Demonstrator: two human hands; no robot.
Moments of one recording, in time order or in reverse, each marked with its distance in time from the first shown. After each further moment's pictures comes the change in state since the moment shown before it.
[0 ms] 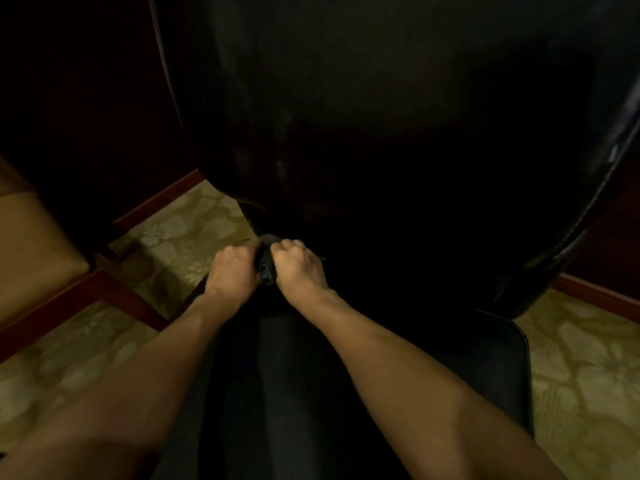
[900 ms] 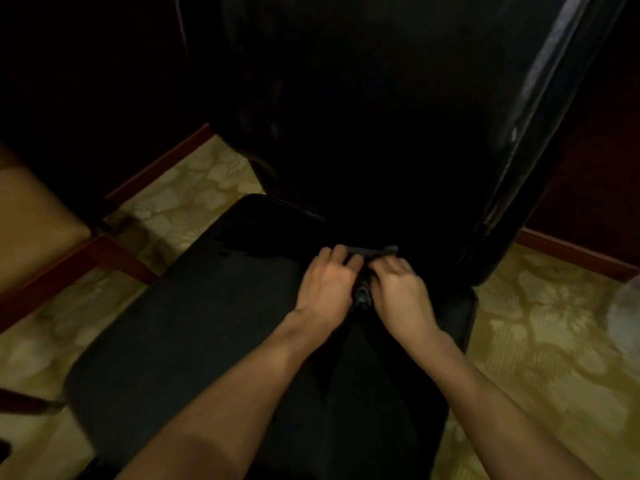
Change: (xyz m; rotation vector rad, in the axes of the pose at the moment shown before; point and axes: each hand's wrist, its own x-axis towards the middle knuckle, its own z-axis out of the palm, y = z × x) left_hand -0.123 0.174 0.026 -0.009 -0.016 0.381; right_hand -0.213 0.098 -0.051 0.069 0.198 0.217
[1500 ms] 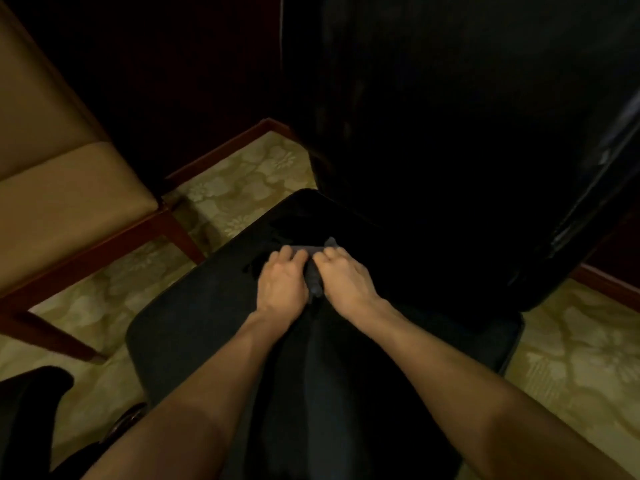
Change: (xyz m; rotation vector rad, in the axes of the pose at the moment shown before) left_hand -0.070 -0.099 -0.029 -0.037 0.124 -0.425; right_hand 0.048 -0.122 0.040 -0.075 -0.296 -0.348
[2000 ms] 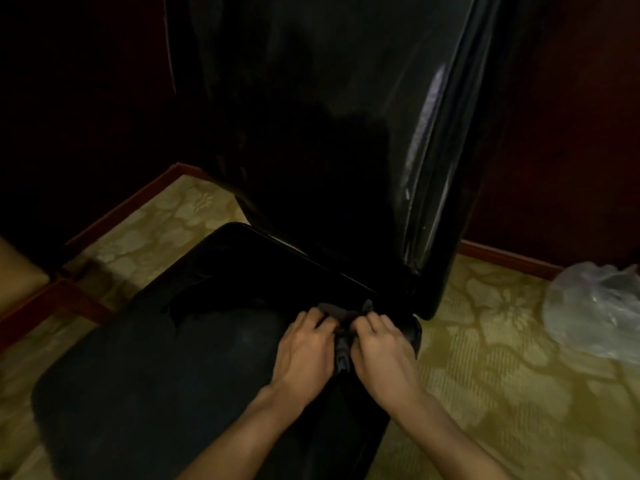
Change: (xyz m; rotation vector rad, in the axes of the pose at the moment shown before) left_hand -0.061 0.138 0.040 -0.196 -0.073 0.447; right_hand -0.186 0.078 -0.023 -0.031 0.325 0.402
